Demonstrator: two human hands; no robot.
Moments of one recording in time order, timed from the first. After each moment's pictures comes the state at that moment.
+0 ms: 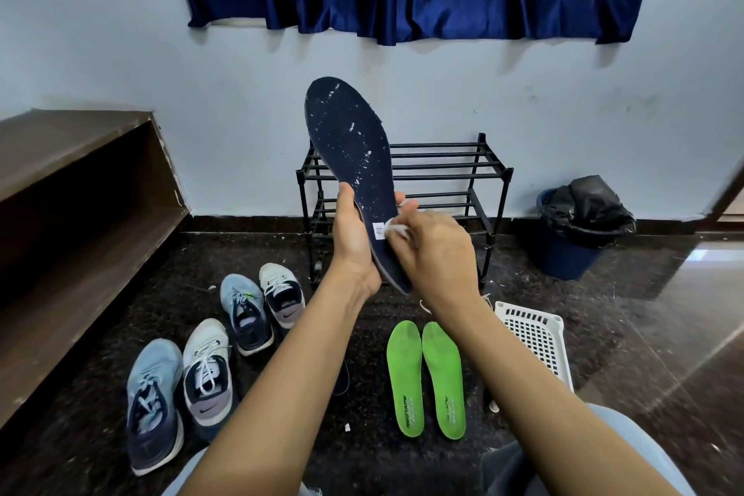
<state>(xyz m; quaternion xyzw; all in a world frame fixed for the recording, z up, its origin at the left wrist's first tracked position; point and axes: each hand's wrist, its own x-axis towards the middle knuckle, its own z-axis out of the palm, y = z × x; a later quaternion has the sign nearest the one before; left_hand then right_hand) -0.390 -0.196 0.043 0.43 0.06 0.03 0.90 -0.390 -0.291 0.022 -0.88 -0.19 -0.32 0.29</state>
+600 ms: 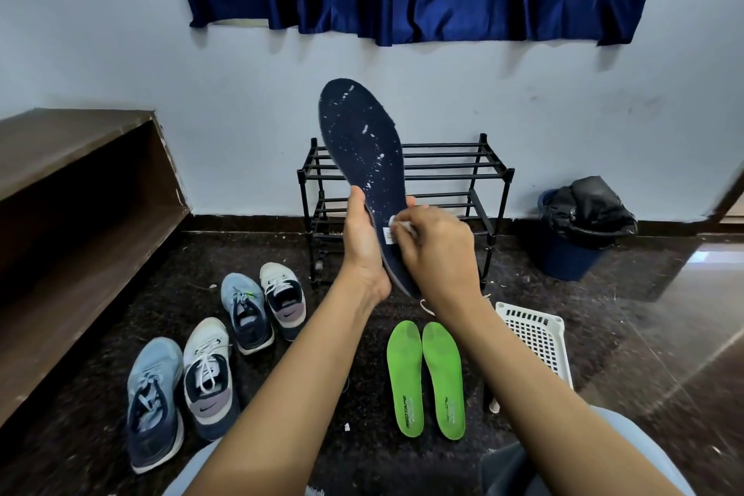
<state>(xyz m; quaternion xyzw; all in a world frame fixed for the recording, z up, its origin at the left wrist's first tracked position) -0.394 -0.207 0.042 0.42 0.06 0.03 0.90 -0.388 -0.291 0.024 -0.87 -0.20 -0.34 0.31</state>
